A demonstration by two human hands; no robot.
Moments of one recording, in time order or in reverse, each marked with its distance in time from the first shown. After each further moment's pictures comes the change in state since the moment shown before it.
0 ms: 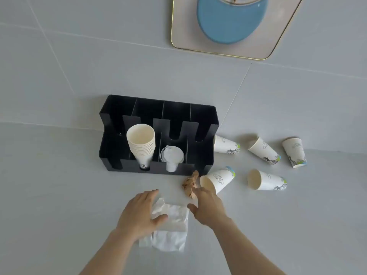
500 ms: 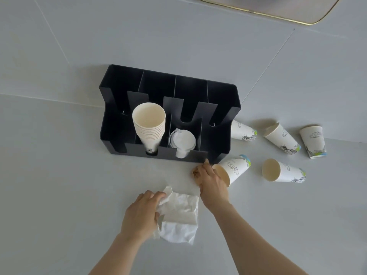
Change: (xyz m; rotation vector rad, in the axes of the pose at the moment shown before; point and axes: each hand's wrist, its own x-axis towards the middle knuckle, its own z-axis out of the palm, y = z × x) left_hand 0.005 -0.038 0.047 0.013 0.018 -0.057; right_hand 0.061 0.006 0.050 -0.108 0.196 -0.001
